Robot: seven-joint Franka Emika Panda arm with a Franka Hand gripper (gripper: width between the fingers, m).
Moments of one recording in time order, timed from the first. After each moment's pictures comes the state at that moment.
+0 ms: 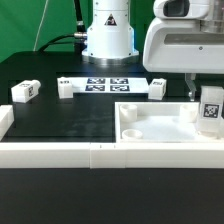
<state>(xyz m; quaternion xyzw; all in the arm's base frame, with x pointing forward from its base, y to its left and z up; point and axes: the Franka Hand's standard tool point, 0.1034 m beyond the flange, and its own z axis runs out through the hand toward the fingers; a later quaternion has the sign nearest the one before) 0.624 0.127 0.079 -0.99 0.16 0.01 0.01</state>
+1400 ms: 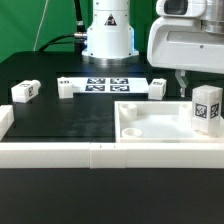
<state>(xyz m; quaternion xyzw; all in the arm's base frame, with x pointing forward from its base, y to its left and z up) 0.622 0.128 0.080 -0.99 0.11 0.02 0.01</state>
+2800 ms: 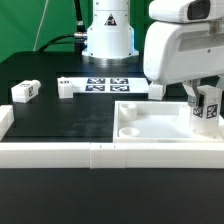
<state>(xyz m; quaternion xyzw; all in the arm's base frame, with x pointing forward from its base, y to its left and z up) 0.632 0.117 0.078 -0.97 -0.22 -0.02 0.01</state>
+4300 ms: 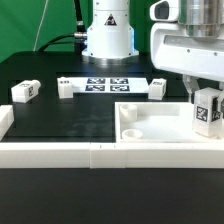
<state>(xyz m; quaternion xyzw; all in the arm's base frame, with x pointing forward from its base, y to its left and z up) 0.635 0.117 0.074 -0.86 0.51 0.00 0.05</state>
